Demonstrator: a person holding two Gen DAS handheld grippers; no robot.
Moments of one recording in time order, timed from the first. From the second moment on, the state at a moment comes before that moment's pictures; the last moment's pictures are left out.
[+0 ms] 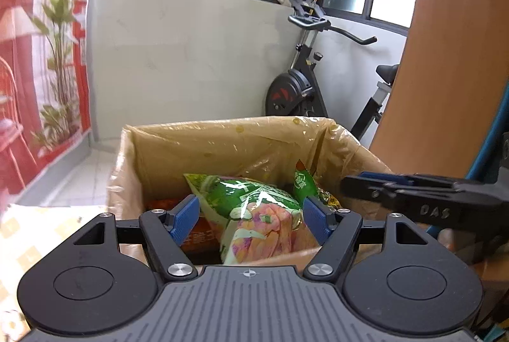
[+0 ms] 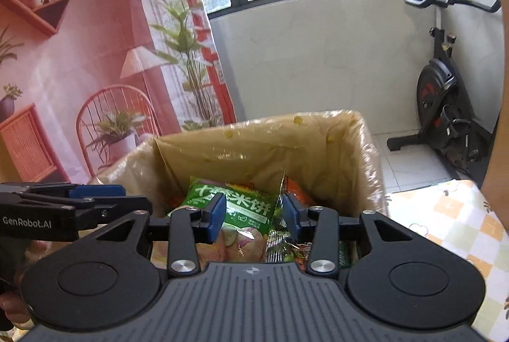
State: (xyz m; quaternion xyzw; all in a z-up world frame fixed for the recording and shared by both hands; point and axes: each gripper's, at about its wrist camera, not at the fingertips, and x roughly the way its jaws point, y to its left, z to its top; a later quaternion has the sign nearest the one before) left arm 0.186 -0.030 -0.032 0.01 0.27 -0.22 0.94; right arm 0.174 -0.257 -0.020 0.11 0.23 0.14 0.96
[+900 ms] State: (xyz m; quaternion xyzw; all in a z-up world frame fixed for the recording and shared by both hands) left arm 0.075 0.039 -0.075 -0.03 0.32 -0.18 0.93; right arm 0.040 -0.257 -0.067 0.11 0.25 0.11 0.96
